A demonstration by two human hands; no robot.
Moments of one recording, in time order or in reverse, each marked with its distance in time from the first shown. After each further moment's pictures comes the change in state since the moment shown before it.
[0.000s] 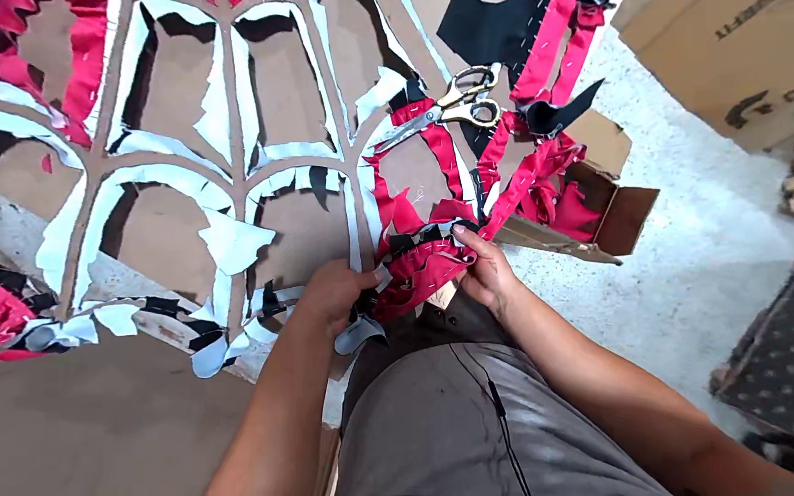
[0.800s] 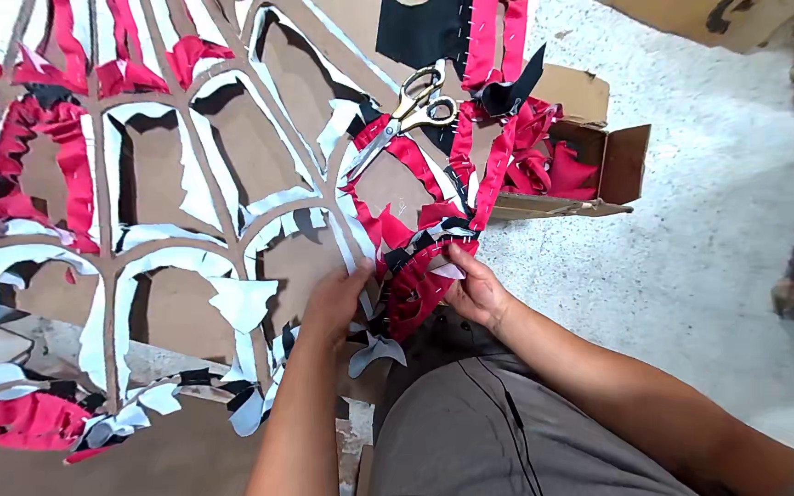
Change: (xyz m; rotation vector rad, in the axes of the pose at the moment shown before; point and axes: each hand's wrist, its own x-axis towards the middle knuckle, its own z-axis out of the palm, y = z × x) left_hand 0.013 0.021 -0.016 0.304 0.015 0.203; right_hand -0.015 0.046 0.008 0.231 -0.188 -0.092
